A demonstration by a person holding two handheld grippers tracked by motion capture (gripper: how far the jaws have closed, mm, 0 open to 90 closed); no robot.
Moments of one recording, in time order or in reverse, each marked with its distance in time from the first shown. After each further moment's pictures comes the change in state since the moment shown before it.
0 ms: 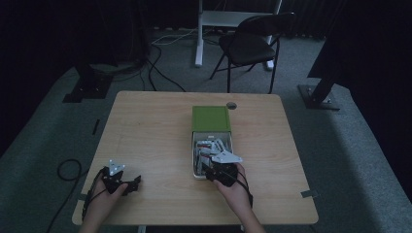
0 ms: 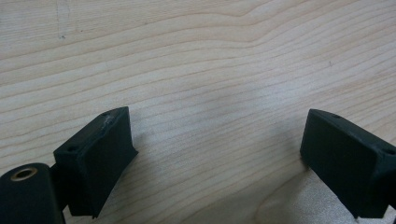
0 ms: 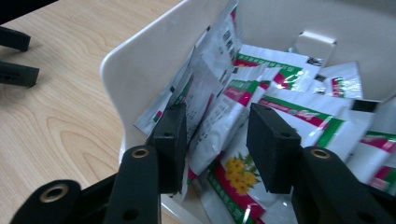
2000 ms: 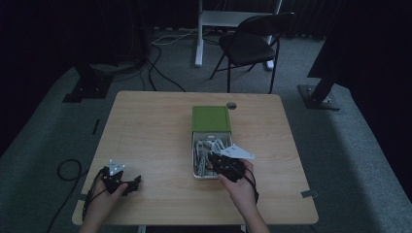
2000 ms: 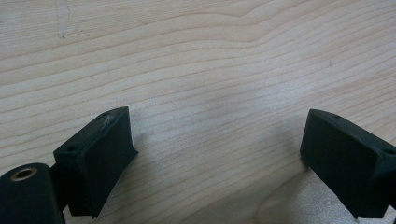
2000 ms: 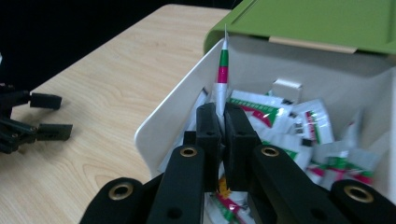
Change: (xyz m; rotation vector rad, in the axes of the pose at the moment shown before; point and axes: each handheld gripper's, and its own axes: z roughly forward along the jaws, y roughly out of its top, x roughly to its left) left arm 0.000 0.000 0.000 -0.004 0.000 -0.005; right arm -0.004 0.026 -0.037 -0.112 0.005 0.132
